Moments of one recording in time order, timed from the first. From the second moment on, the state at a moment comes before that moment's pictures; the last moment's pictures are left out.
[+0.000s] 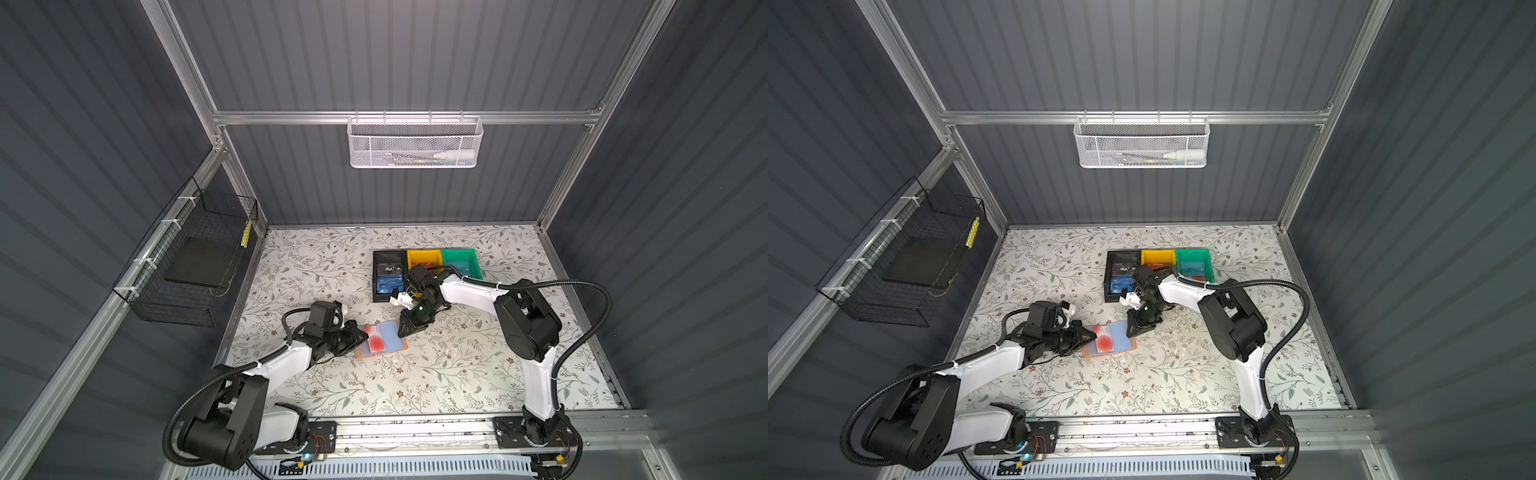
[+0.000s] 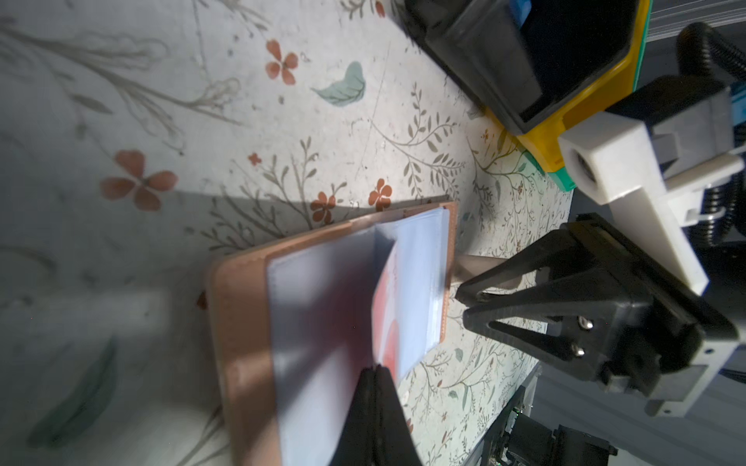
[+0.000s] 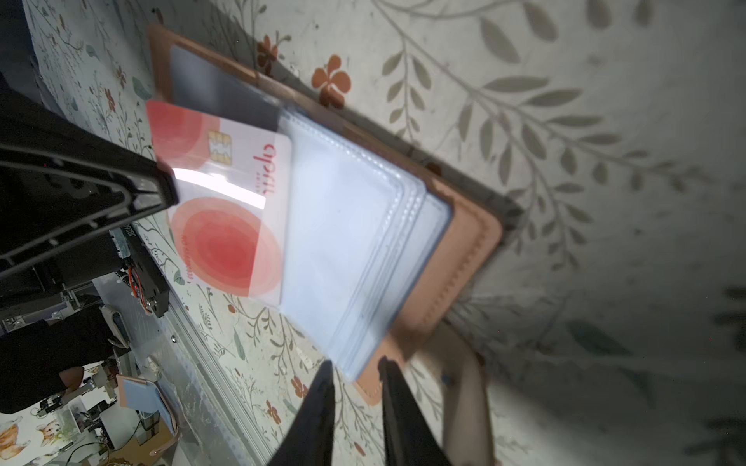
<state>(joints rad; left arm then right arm) -0.33 1.25 0.44 -0.06 0.53 -0.79 0.68 2.05 1.43 -0.78 -0.60 0.11</state>
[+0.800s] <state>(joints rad) -0.33 1.12 0.53 0.01 0.68 -0.83 0.56 1.93 1.60 -1.05 -0.89 -0.05</state>
